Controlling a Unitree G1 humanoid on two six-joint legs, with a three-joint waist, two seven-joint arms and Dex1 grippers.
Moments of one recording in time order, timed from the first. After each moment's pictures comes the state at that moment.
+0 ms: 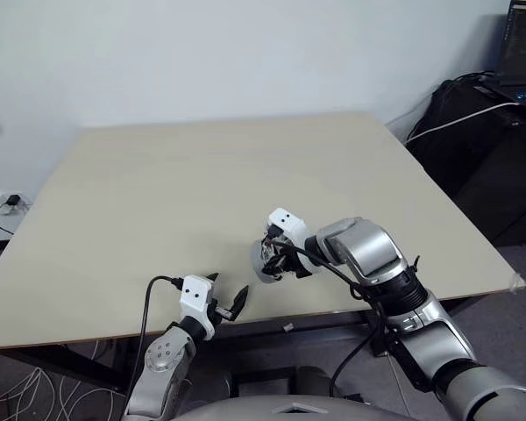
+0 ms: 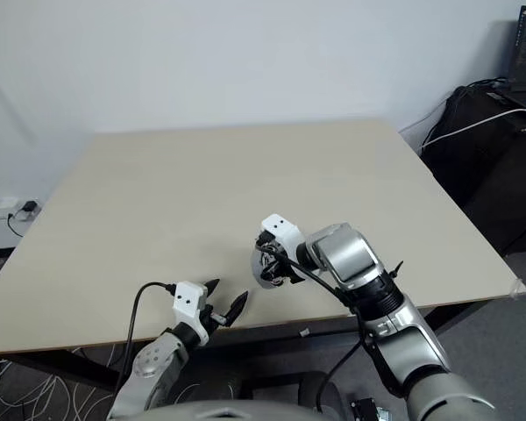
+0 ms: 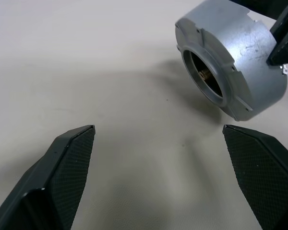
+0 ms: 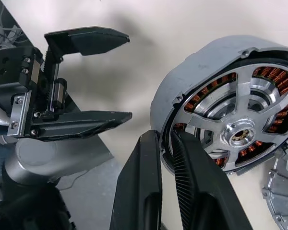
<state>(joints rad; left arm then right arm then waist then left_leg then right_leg) 0.29 0.10 -0.17 0.00 -0.14 0.00 -0.41 -0.63 -0.31 0.39 -0.10 0.11 1.47 0.93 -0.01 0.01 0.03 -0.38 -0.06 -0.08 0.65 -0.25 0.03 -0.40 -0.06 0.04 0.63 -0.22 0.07</state>
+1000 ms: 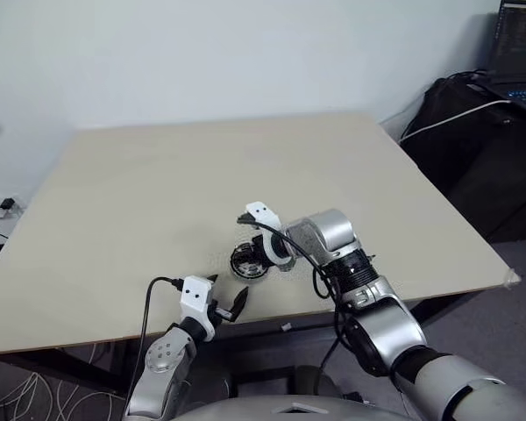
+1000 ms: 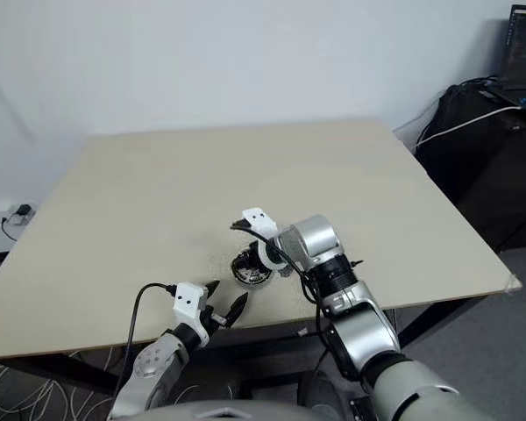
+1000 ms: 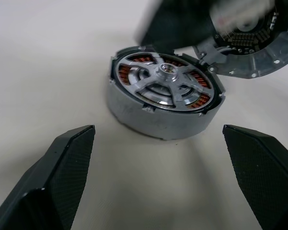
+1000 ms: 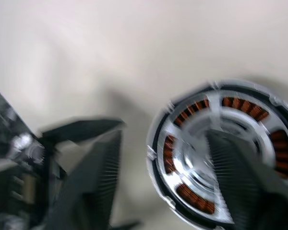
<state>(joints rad) 0.29 0.09 -0.17 0.00 -0.14 0.01 -0.41 -0.75 0.01 0.19 0.31 0.25 1.33 0.53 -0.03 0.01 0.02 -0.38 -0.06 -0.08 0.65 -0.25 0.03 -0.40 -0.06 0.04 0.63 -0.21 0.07</state>
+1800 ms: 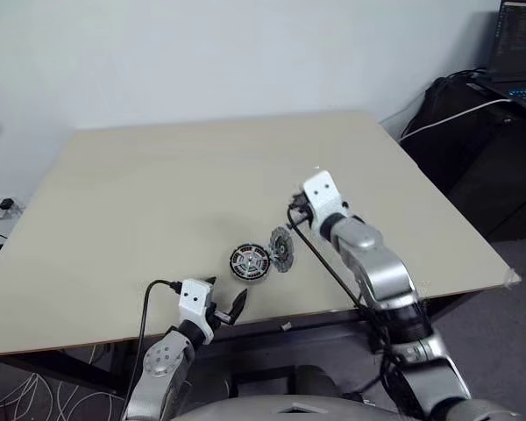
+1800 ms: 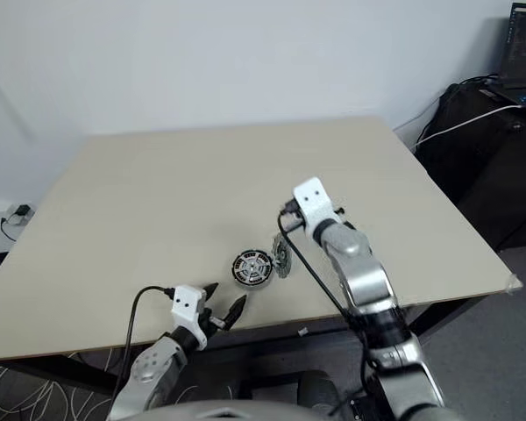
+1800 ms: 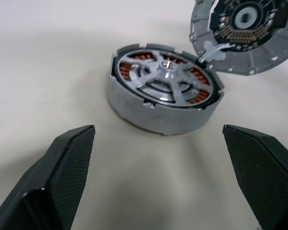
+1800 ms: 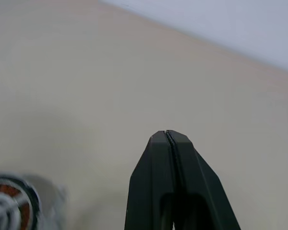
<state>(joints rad) 0.32 0.11 -0.17 -0.02 -0.14 0.00 -0.42 -0.27 -0.27 0.16 -0.19 -0.02 0.61 0.27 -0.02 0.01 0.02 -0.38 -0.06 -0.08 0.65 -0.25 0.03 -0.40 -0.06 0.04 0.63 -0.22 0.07</state>
